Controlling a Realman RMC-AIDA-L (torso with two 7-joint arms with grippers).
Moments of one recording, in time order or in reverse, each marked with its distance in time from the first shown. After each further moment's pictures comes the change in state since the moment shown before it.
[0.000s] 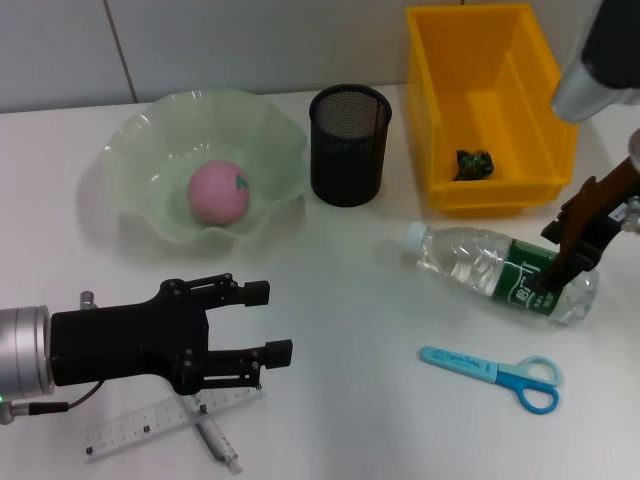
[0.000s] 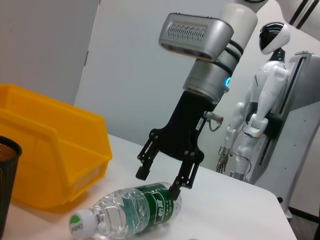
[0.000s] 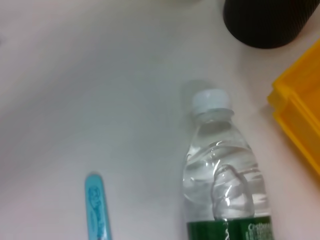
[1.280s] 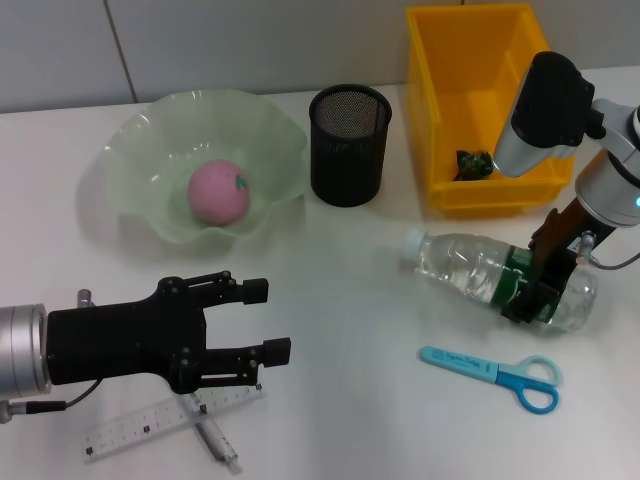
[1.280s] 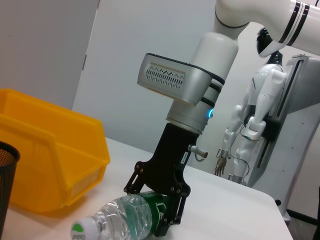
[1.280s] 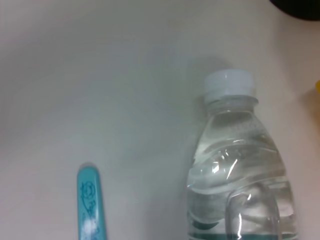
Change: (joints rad) left arm -0.001 0.002 -0.010 0.001 0.000 0.013 0.000; right arm 0.052 0.024 -0.080 0.215 -0.048 0.166 -0.011
